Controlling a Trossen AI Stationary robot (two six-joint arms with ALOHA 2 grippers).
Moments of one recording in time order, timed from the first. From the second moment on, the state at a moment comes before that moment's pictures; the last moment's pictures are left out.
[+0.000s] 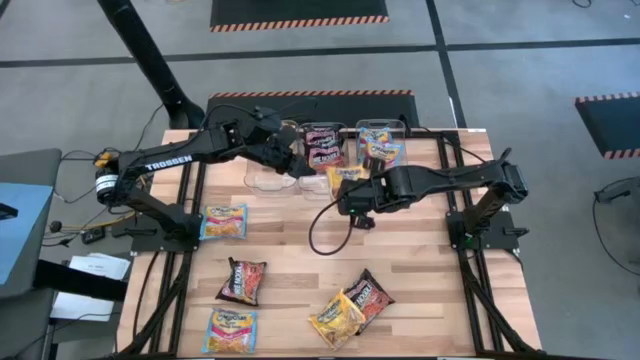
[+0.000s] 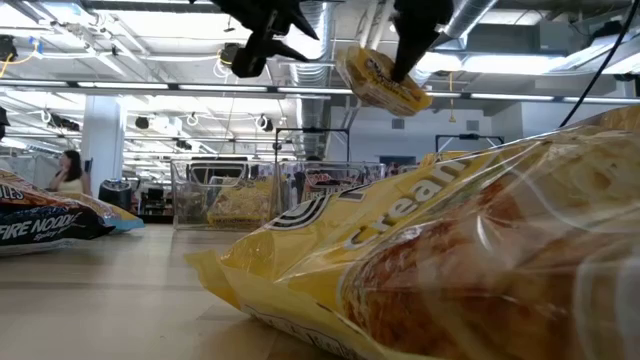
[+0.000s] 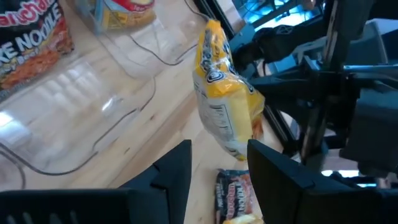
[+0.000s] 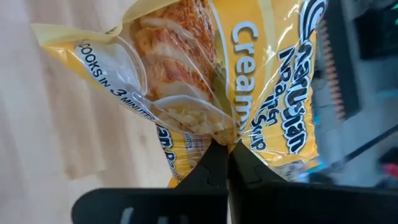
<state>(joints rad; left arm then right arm) 0.36 1.43 1.33 -0.44 0.30 -0.79 0.10 1.69 1.65 -1.19 0.57 0.15</state>
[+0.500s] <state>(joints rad) 0.36 1.43 1.33 -0.44 0.25 -0.82 0.06 1.69 1.65 -1.04 0.60 -0.08</state>
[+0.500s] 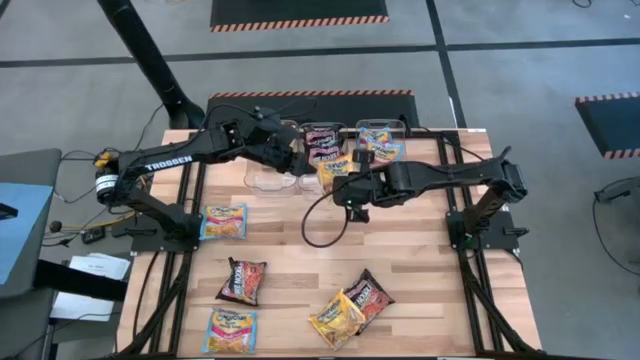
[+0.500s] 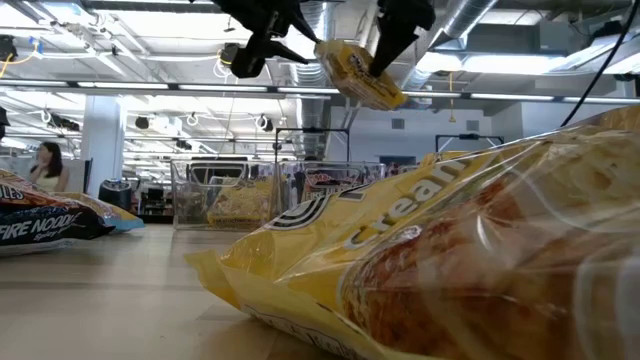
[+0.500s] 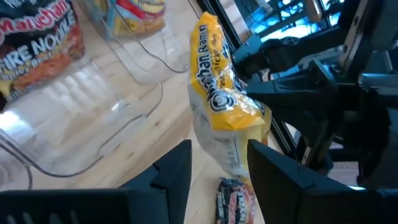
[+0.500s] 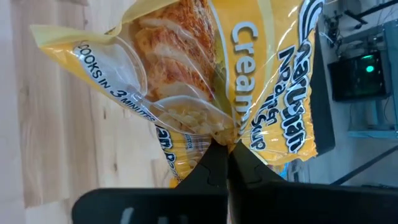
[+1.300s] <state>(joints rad) 0.36 1.43 1.33 -0.35 0.21 -0.82 0.05 1.69 1.73 -0.92 0.55 -0.27</state>
